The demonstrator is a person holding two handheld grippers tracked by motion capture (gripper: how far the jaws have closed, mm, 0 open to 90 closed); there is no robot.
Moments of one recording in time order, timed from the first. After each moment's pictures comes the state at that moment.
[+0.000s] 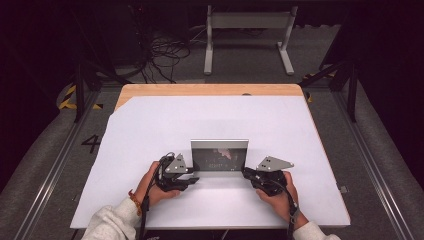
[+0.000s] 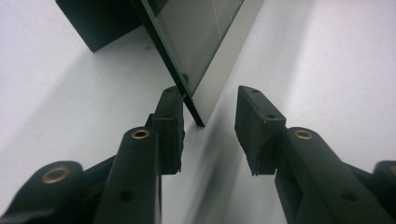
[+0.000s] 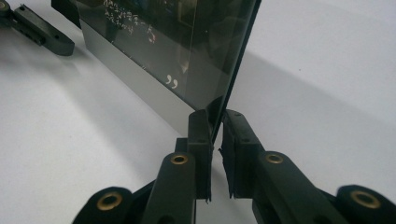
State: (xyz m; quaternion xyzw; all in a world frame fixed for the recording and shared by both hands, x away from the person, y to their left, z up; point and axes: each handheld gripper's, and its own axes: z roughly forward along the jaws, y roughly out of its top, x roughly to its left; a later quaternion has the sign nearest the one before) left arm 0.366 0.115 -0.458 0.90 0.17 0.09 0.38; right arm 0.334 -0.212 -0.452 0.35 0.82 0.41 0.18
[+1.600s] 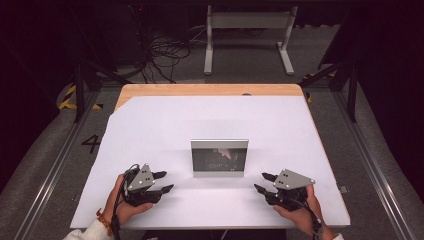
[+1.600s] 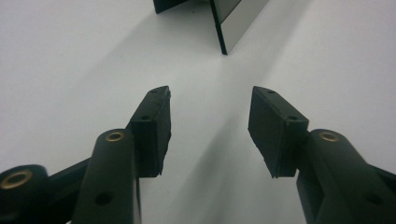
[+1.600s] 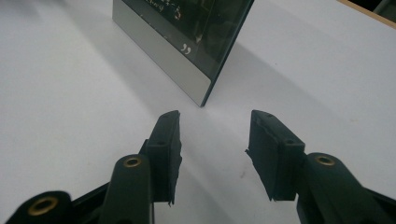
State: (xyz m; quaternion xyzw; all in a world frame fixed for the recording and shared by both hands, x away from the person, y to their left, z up) left arm 0.318 0.190 -0.448 0.87 0.22 0.16 0.40; right arm 0.290 -0.247 -0.432 0.28 0.84 0.39 0.23
